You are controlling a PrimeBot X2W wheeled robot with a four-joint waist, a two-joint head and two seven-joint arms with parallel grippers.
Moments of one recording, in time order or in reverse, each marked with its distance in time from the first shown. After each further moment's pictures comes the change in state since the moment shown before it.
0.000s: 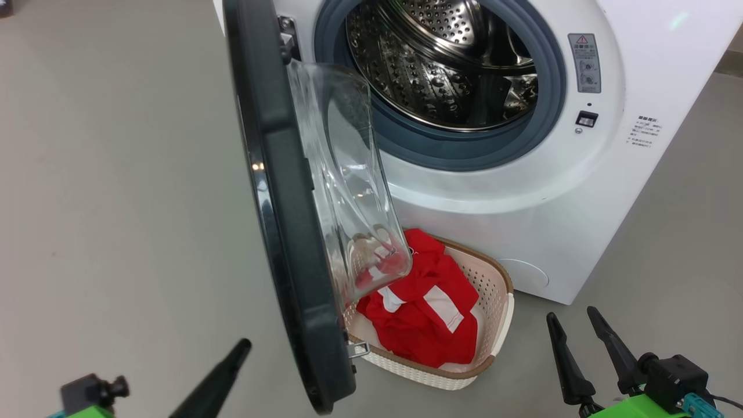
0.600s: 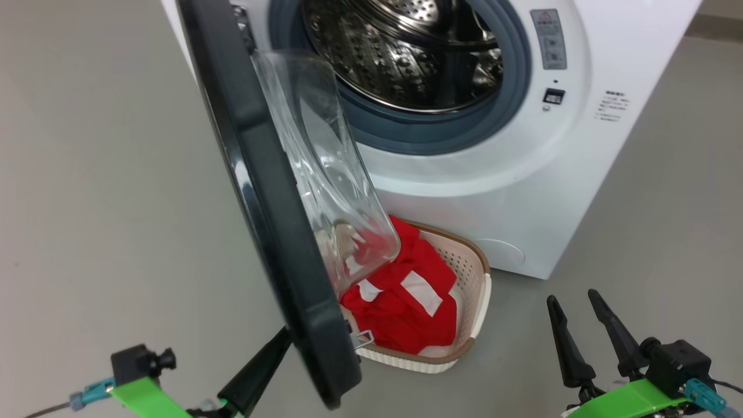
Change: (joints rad) left arm -0.070 -0.034 -0.123 0.023 0.123 0.000 -0.037; right arm -0.032 0.000 -0.002 -0.005 0.000 0.000 0.000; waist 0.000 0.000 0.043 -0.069
